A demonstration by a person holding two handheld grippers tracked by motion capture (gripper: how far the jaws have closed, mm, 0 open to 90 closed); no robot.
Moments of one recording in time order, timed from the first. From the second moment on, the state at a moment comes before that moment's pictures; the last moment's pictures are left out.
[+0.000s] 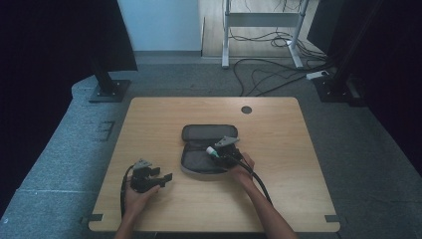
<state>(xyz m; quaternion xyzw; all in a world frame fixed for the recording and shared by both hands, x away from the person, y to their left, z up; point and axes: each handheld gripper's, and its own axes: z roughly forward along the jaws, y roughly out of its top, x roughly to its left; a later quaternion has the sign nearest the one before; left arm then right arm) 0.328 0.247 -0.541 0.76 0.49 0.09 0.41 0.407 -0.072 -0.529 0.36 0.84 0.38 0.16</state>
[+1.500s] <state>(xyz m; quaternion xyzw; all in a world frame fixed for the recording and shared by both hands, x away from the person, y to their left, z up) 0.318 0.251 -0.539 0.75 0.50 0.10 0.42 0.347 -0.141 -0.504 0.39 0.77 0.49 0.15</state>
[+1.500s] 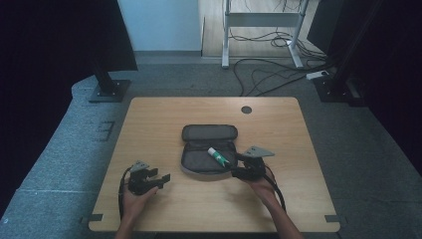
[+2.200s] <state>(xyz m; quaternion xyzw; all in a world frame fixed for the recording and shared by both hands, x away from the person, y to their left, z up) 0.317 0.250 -0.540 0.75 0.50 0.11 0.41 0.289 -0.202 -0.526 0.41 0.76 0.47 0.16</state>
